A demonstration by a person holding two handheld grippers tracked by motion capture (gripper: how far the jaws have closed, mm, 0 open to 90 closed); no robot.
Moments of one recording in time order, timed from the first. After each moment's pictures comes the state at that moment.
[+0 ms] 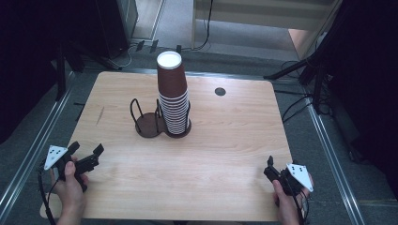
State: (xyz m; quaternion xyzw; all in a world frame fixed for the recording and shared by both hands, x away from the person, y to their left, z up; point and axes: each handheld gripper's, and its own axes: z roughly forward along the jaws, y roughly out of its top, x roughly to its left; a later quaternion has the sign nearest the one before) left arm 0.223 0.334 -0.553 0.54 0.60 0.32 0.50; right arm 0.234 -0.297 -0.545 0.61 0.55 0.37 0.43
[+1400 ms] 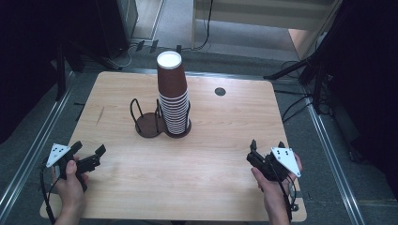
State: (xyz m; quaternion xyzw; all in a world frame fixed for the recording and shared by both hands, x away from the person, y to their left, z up) left arm 0.227 0.334 -0.552 0.57 0.59 0.29 0.50; right arm 0.247 -0.231 -0.477 0.57 0.56 0.42 0.43
